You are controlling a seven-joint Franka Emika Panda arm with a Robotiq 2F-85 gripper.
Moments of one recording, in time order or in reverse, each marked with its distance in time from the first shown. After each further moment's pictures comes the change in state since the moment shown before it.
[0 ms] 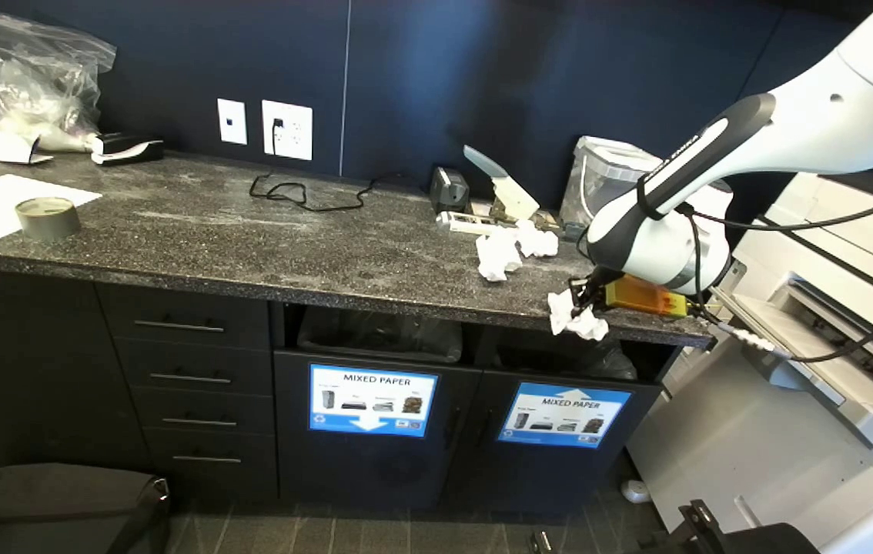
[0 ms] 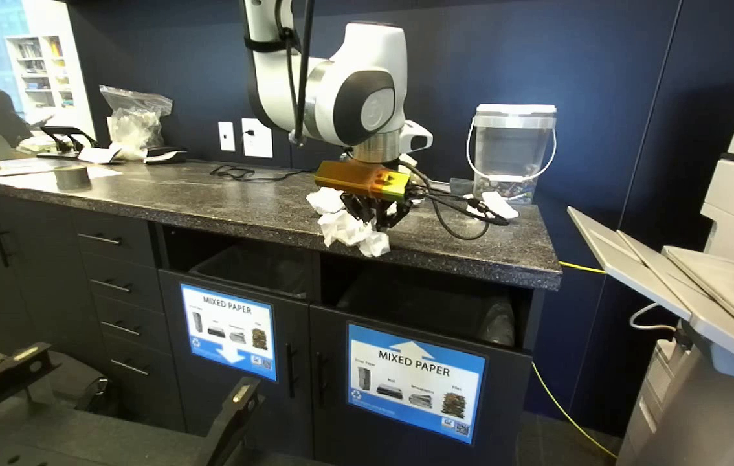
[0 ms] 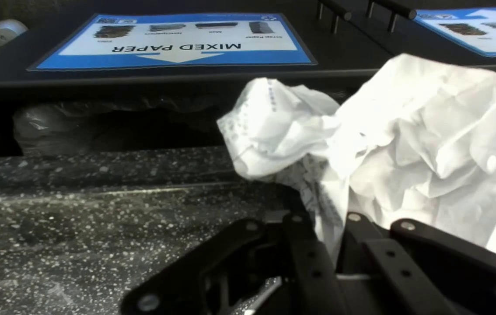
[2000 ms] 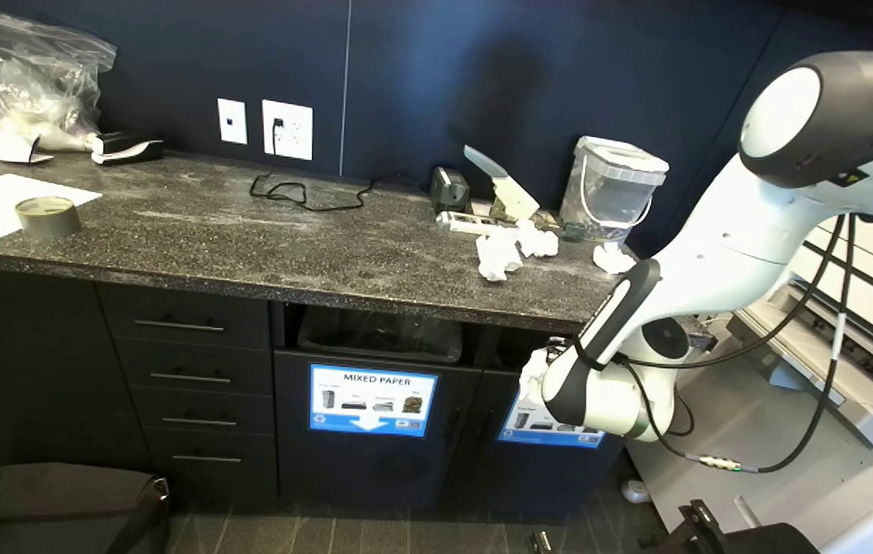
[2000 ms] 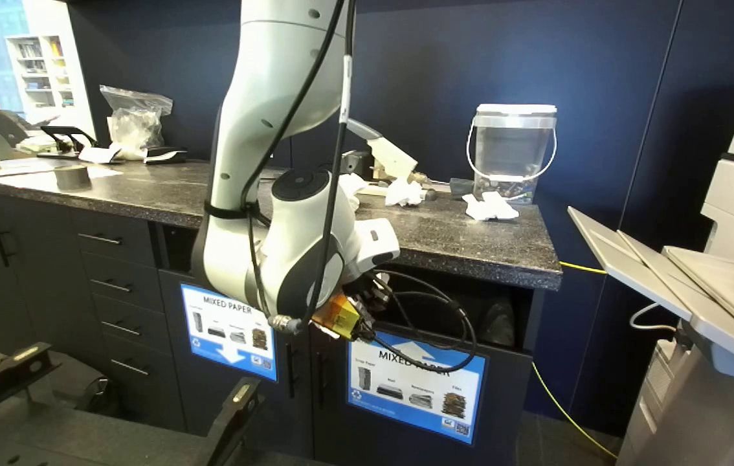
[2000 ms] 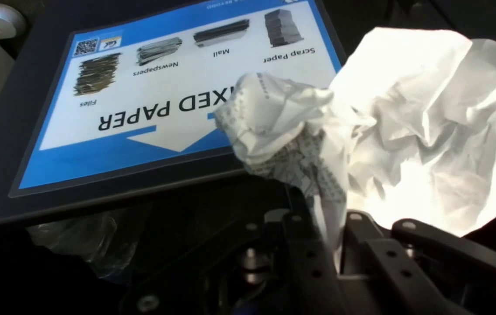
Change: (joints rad) arm 0.160 0.471 -0.134 0.002 -0.032 0.806 0.287
